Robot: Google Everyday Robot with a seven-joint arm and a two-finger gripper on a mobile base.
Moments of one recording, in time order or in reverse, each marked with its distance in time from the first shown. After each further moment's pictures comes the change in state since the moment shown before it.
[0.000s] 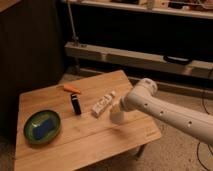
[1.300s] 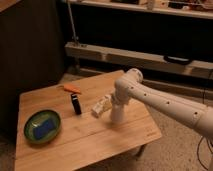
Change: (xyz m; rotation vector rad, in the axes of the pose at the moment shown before) arm 0.018 -0.032 0.044 0.056 -0.205 0.059
